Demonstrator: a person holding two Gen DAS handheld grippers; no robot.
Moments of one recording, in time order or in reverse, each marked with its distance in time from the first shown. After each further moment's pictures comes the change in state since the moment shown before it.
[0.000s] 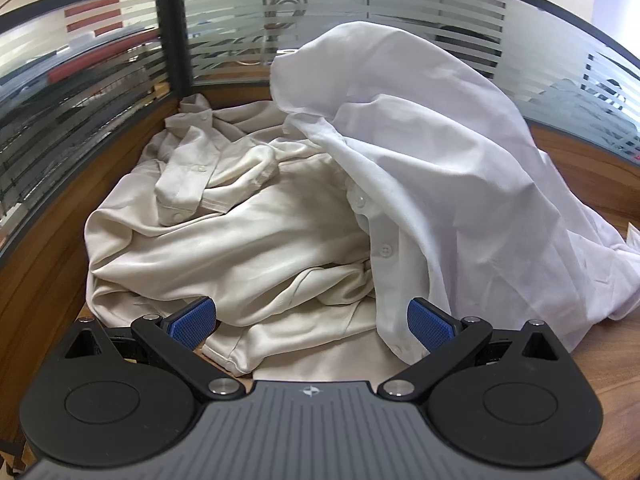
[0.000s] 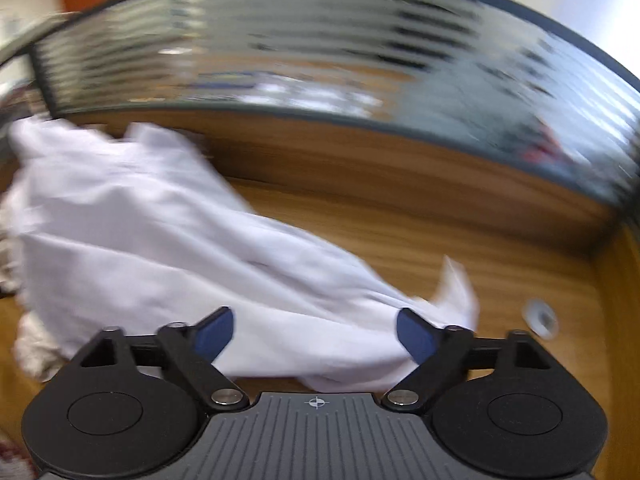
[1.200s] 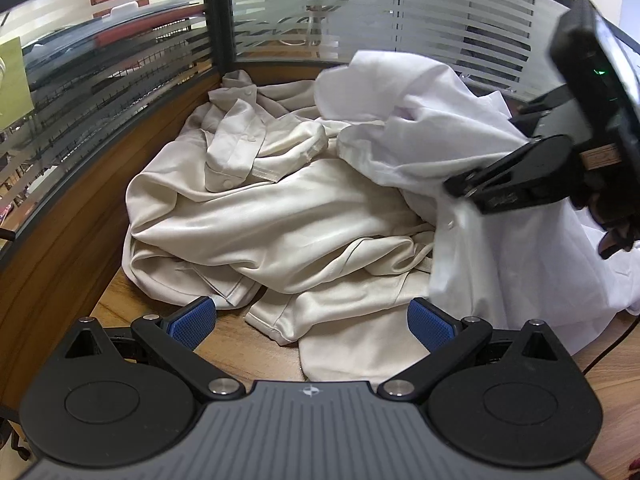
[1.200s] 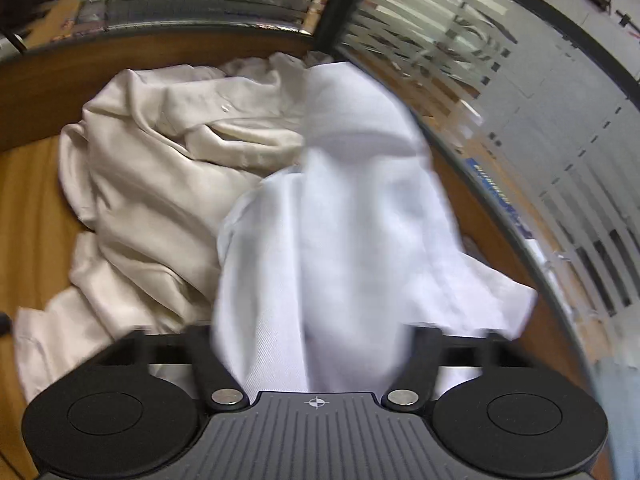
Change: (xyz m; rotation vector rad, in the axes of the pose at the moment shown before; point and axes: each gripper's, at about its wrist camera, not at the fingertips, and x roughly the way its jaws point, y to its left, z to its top) left arm -0.007 0.031 -0.018 -0.044 0.034 0.051; right arm 0.141 0.255 0.057 -0.739 -0.096 0.151
